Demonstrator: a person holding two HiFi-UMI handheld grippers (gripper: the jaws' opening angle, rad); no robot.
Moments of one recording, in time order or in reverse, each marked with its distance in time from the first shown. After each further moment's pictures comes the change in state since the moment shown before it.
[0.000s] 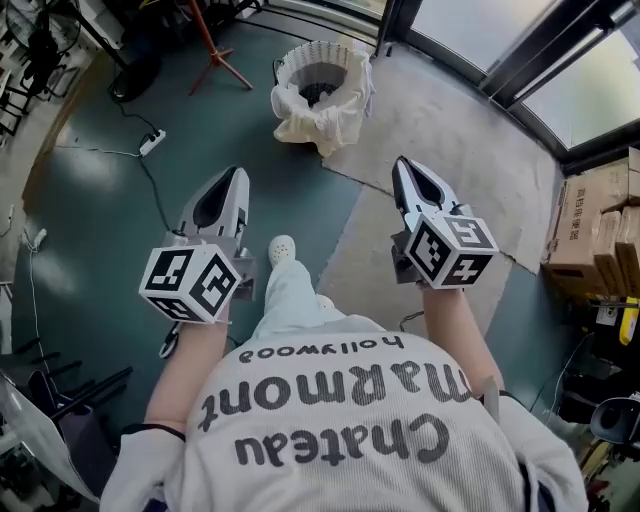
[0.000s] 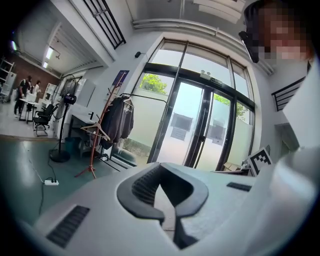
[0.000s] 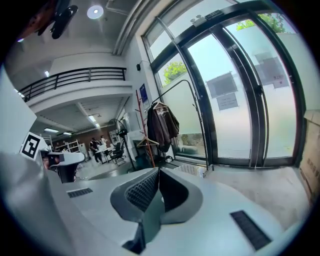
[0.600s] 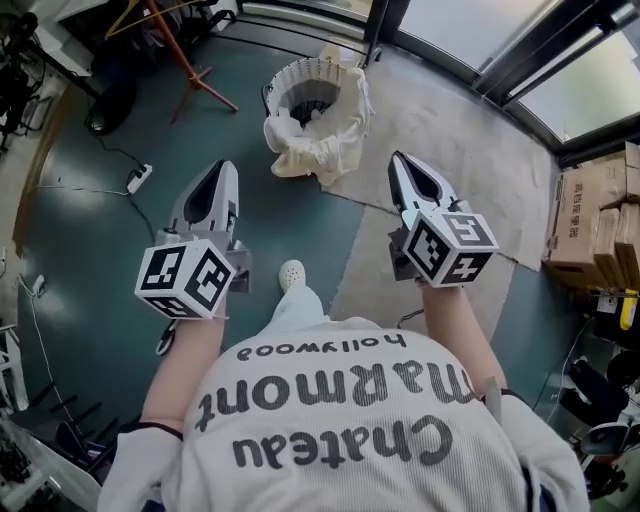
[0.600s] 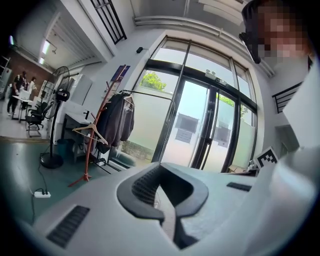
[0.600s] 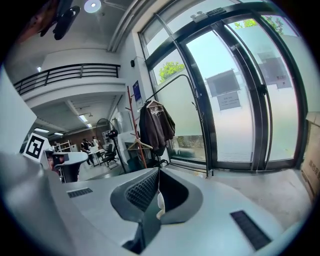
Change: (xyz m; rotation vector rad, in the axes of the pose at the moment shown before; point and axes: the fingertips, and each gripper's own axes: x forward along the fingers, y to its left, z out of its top) left arm 0.149 0.113 0.058 0.000 0.002 -0.030; right arm 0.154 -0.021 0.056 0.016 -0.002 -0.066
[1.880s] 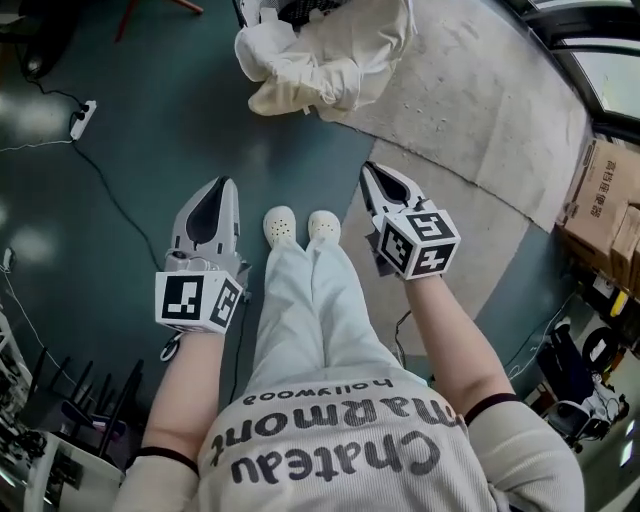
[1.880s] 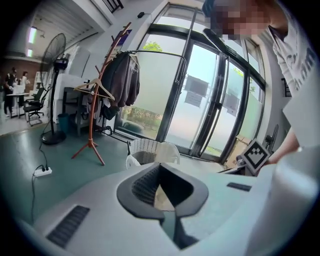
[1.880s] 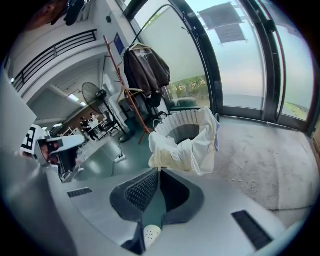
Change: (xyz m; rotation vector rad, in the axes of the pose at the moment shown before) left arm 0.113 0.135 -0.285 0.019 0.308 0.043; right arm 0.190 -0.075 -0.325 0.123 0.465 0.048
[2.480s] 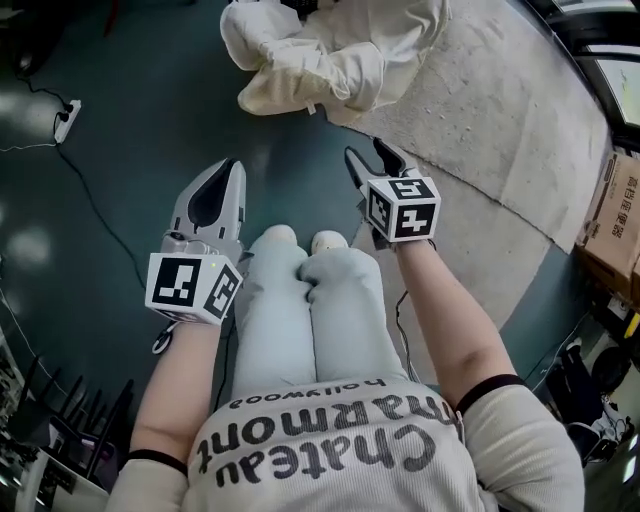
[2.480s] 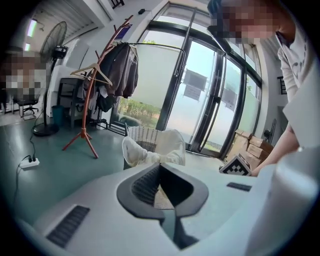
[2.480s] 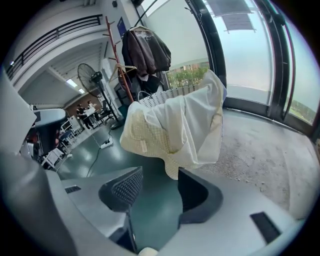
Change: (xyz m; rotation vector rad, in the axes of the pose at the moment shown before) left arm 0.089 0.031 -0.104 0.008 -0.002 -0.045; right arm 0.157 -0.080 -0.098 -0.085 0.067 -0.045
